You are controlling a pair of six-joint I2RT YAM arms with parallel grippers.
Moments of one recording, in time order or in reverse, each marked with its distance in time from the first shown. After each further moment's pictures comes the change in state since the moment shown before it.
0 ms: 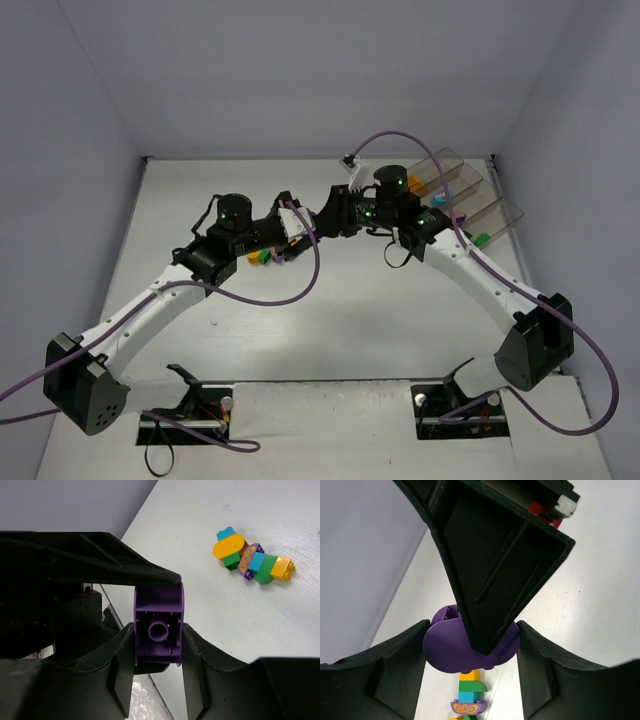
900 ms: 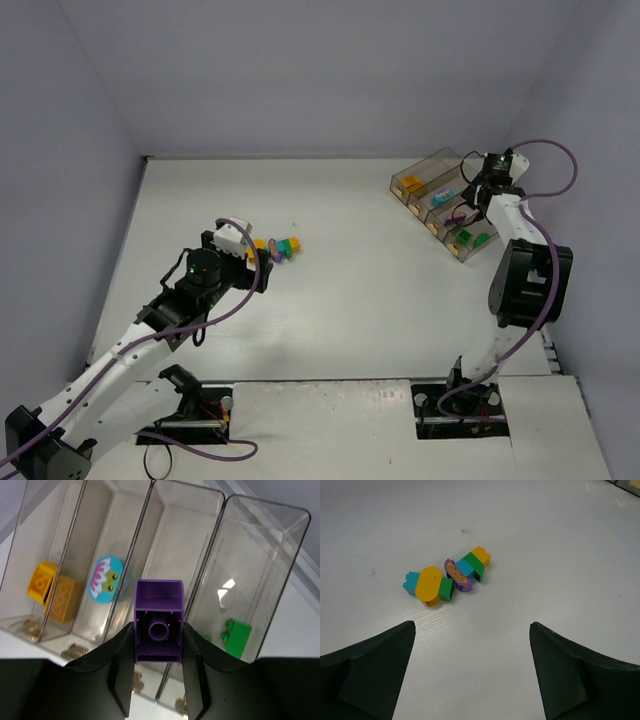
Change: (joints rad) left arm -0.003 -0.413 -0.365 -0.161 -0.661 -0.661; right arm -0.731 0.321 0.077 -0.070 0.793 -0.048
